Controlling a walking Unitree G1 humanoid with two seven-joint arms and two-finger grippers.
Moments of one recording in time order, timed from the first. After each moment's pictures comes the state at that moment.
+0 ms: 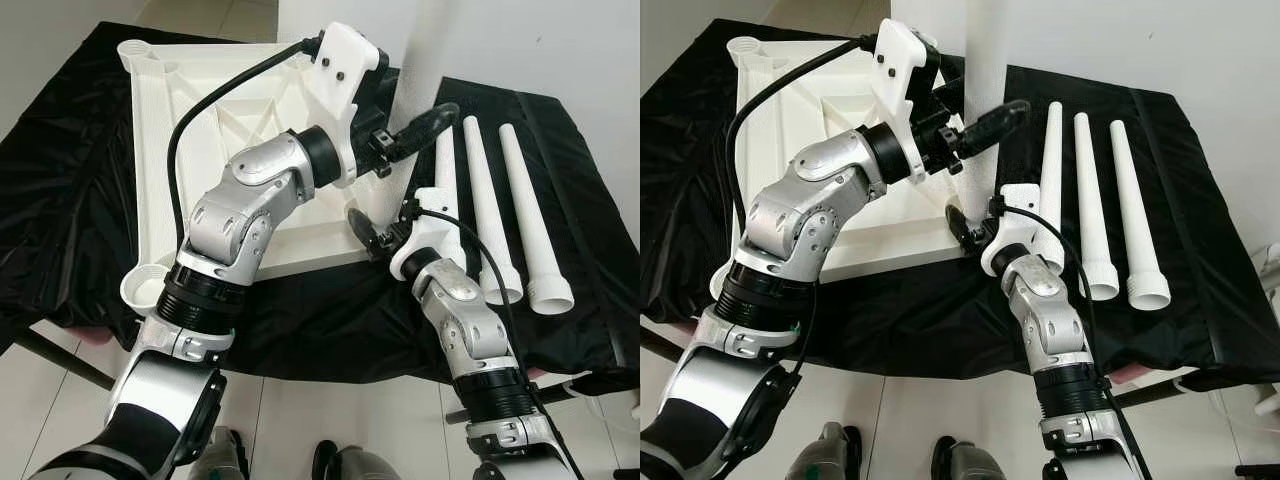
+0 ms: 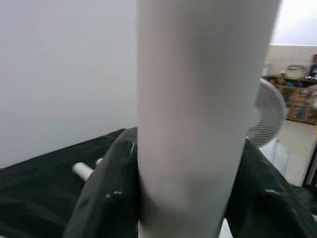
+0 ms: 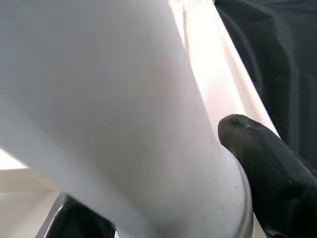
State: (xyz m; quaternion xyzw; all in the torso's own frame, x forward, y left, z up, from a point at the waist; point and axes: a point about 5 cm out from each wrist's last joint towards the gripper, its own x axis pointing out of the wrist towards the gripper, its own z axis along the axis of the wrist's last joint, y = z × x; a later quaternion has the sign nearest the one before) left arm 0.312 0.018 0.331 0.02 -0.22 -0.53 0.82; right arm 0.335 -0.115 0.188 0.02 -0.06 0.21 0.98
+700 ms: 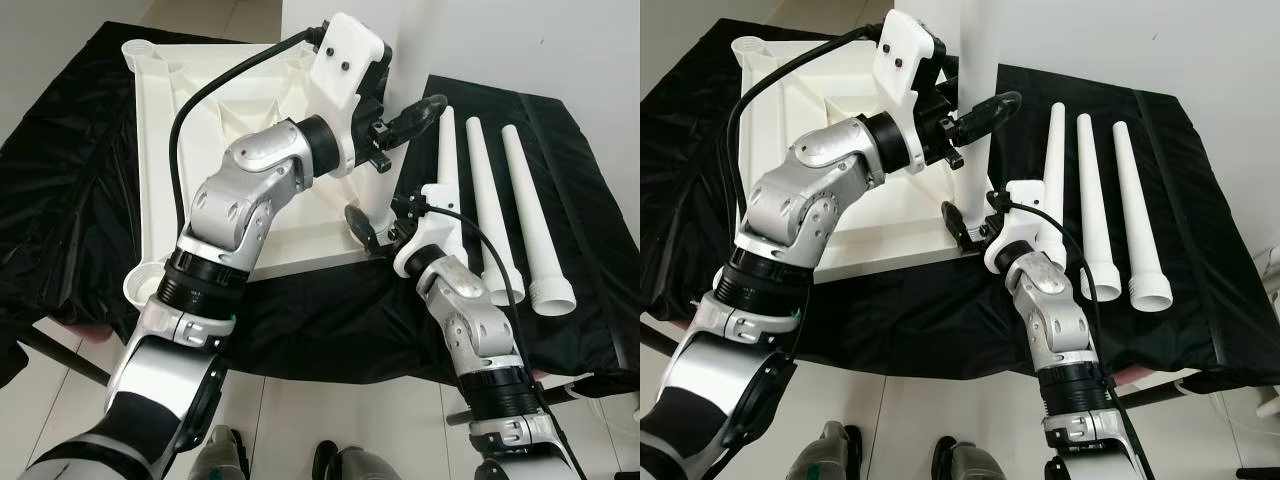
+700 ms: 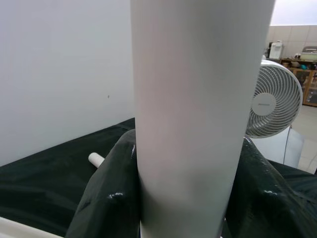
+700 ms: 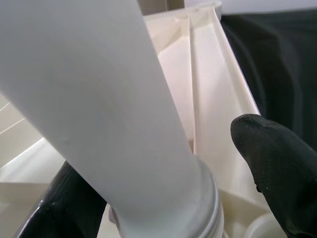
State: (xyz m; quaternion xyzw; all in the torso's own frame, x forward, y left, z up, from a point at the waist) left arm 0.323 0.018 0.339 0.05 -0.19 -0.51 0.84; right arm 0.335 -0.120 0.201 0.01 -0.09 0.21 0.97
